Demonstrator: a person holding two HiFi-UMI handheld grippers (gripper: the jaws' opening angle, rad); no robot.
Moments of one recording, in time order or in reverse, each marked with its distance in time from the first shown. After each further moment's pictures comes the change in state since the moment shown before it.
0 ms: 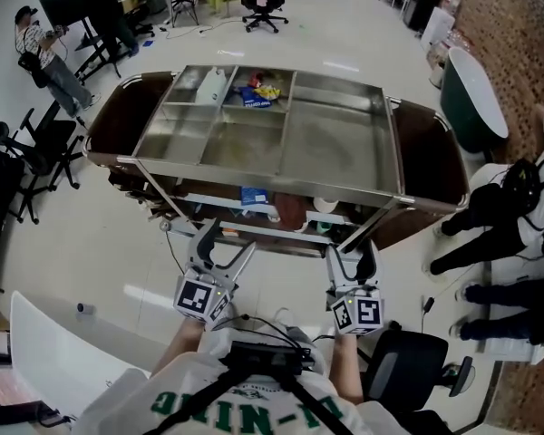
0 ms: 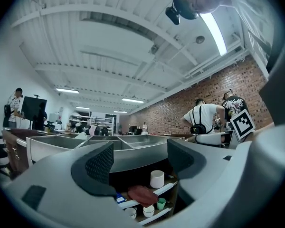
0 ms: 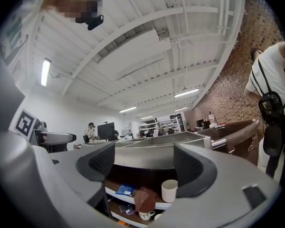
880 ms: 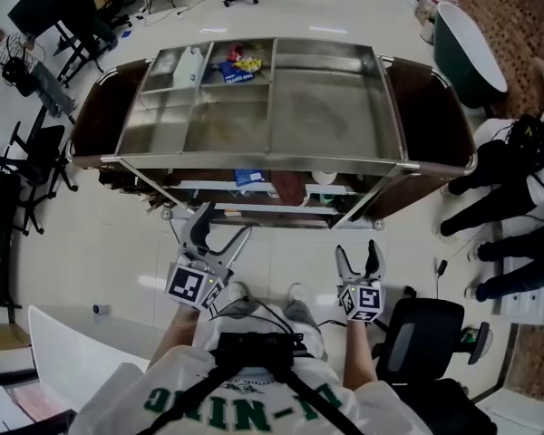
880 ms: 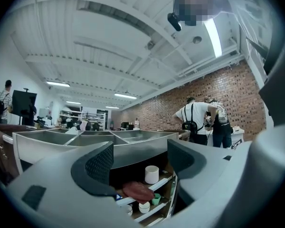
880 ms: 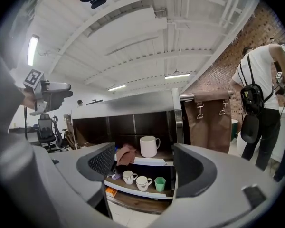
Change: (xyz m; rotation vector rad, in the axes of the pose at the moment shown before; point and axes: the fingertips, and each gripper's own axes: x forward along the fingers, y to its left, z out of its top) left arm 0.015 0.004 -0.016 -0.003 0.047 -0.118; right arm -0.059 -0.062 -0.160 -0.035 0.260 -0.137
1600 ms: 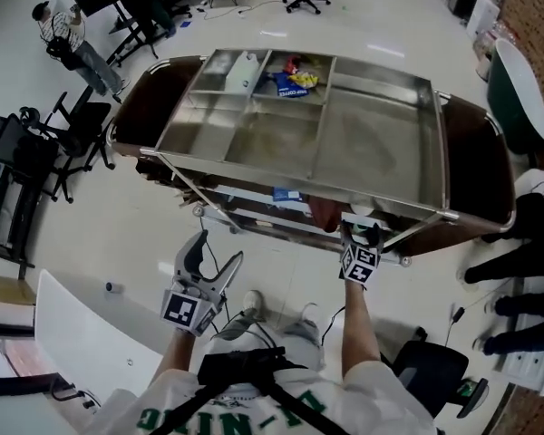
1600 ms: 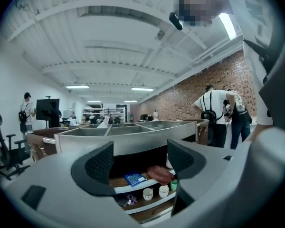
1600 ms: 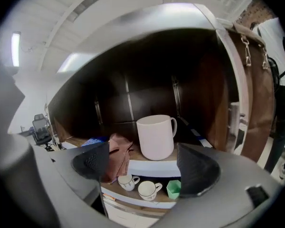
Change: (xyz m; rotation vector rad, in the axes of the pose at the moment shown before) left arm -0.059 0.038 0.001 -0.048 0.116 0.258; right arm 0.213 0.009 -0.073 0.067 0.167 0.005
